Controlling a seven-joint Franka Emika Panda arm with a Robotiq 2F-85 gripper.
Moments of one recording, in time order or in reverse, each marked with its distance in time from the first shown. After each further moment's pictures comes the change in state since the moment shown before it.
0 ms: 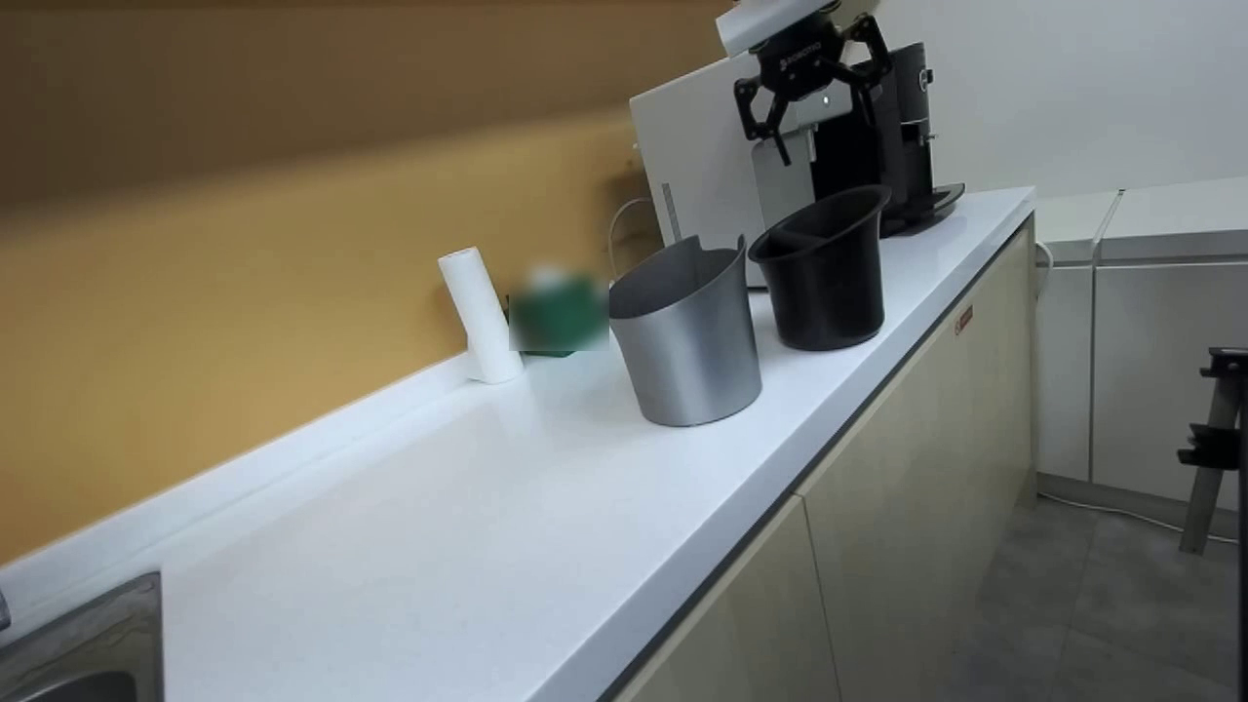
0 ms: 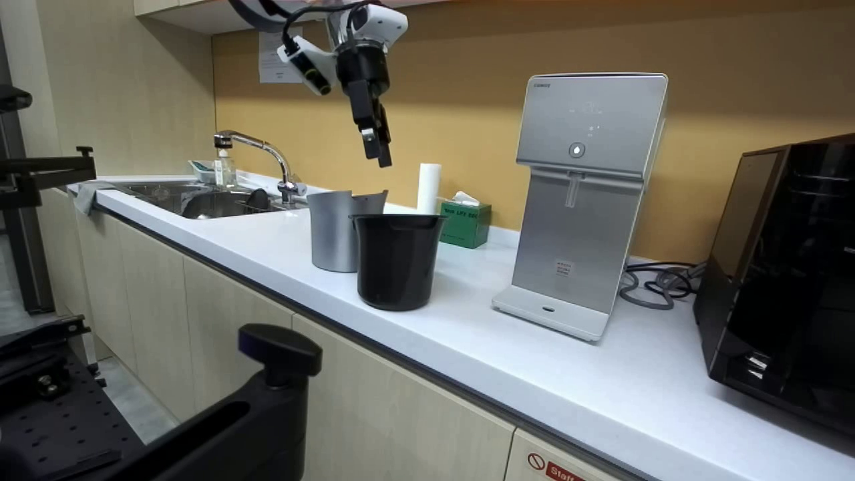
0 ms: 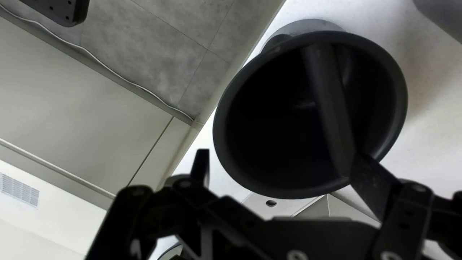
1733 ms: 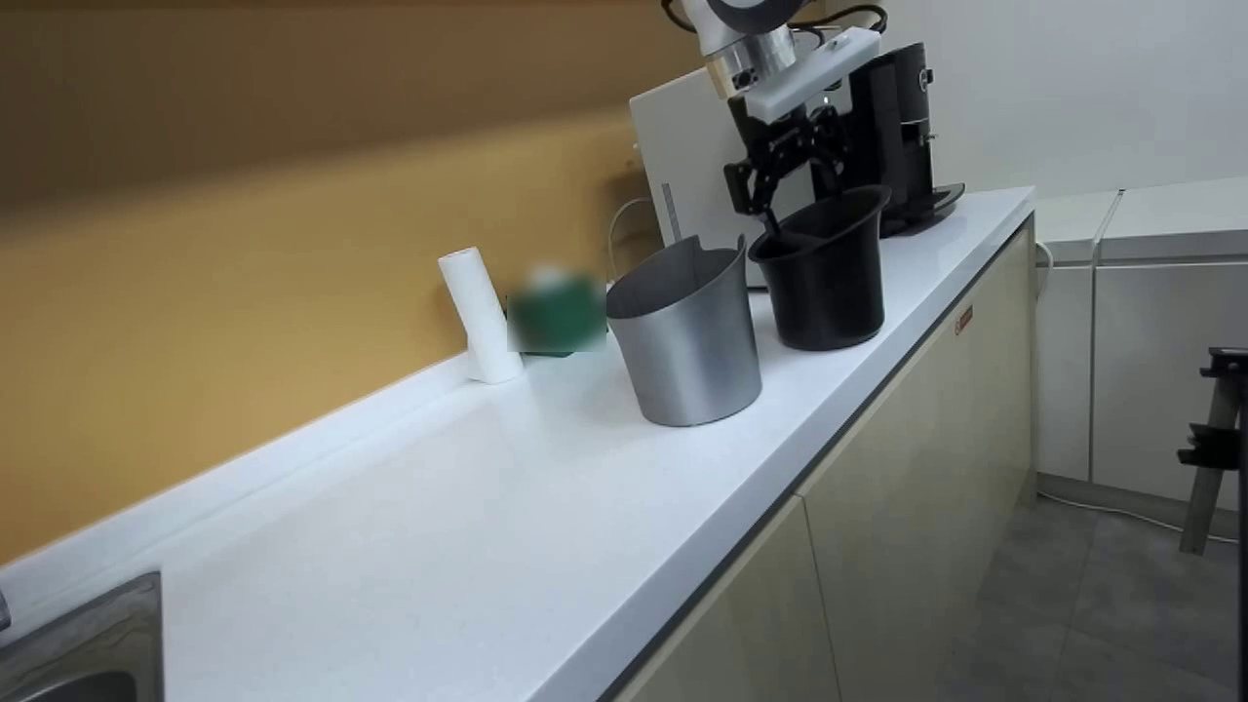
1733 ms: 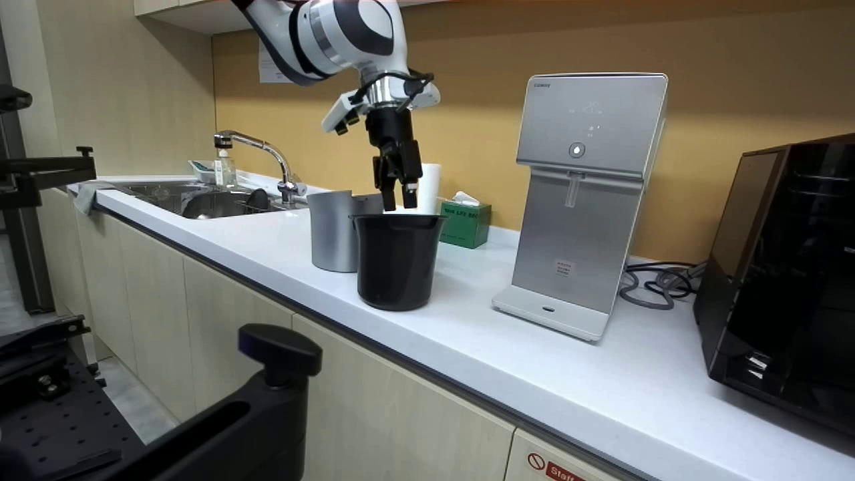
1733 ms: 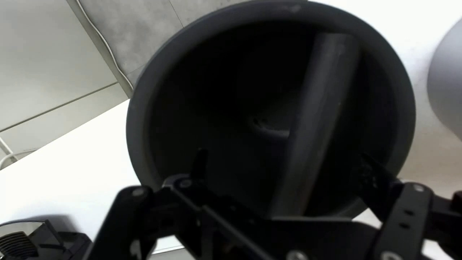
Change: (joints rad) arm 0.057 0.238 -0.099 0.082 0.036 0.146 -0.551
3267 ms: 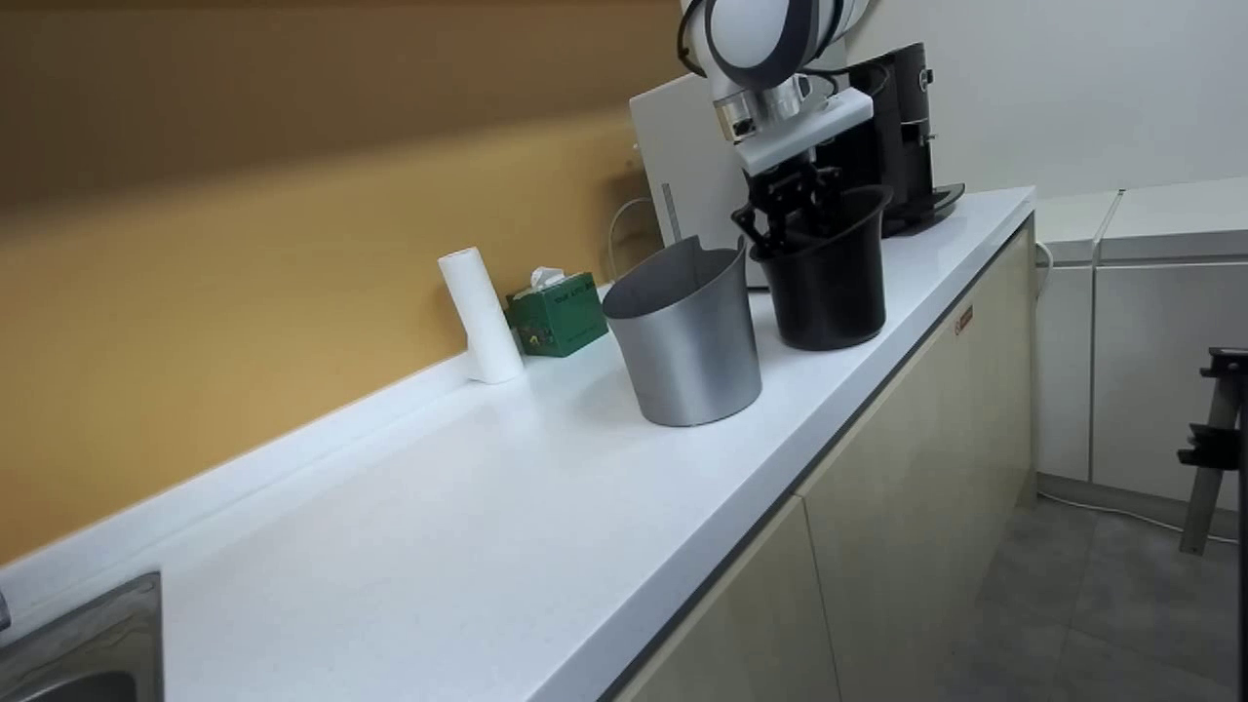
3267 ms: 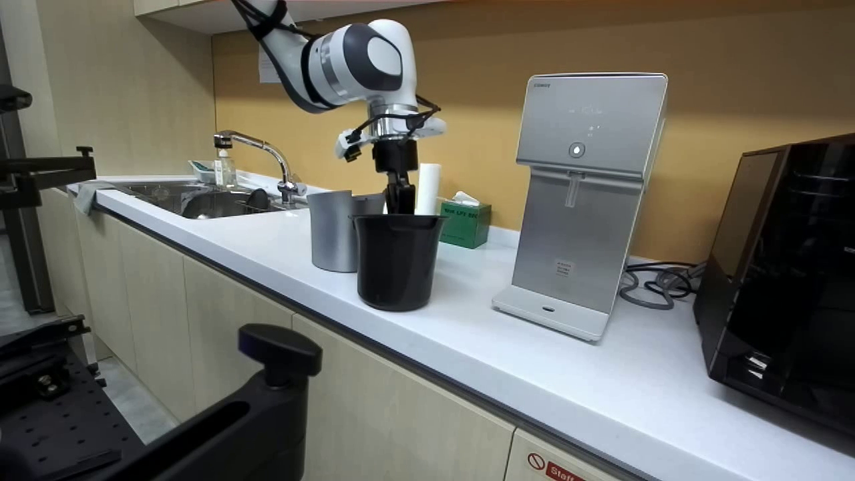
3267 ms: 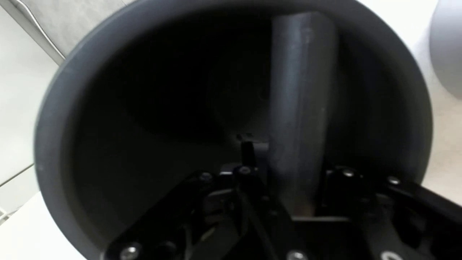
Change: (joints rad) arm 0.035 0.099 -0.061 0.000 0.077 0.107 0.138
